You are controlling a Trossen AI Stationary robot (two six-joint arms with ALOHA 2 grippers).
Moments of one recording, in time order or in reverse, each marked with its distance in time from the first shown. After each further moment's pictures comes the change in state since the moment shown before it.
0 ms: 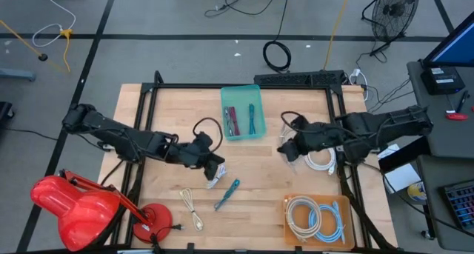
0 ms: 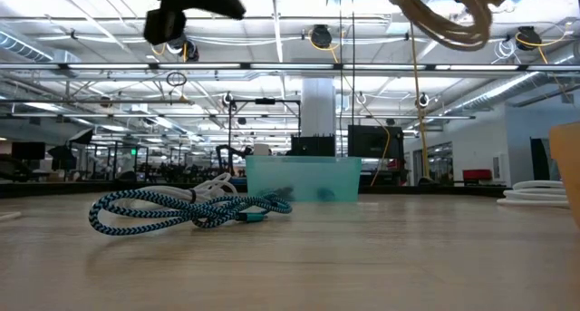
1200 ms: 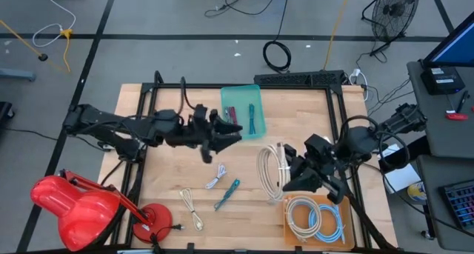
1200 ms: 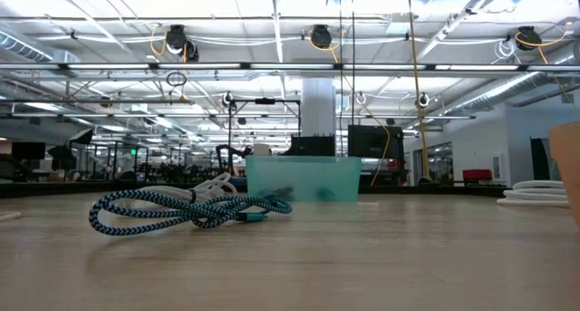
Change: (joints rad) left arm 0.139 0.016 0.139 0.675 0.145 0.459; right arm 0.245 0.068 0.000 1.113 -0.215 -0.618
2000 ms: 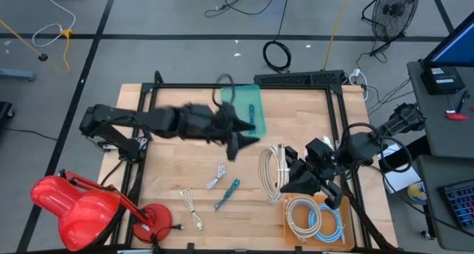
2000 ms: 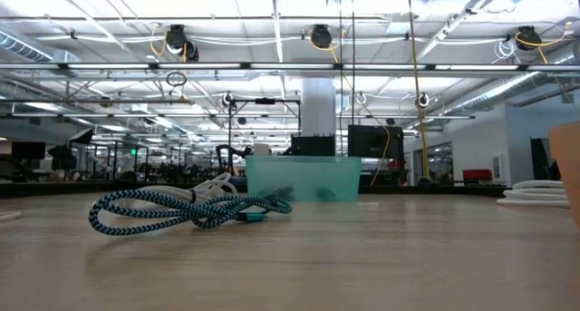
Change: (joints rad) left arm 0.034 0.211 0.416 -0.596 0.000 -0.003; right arm 0.058 0.013 0.000 -0.004 0.133 -0.036
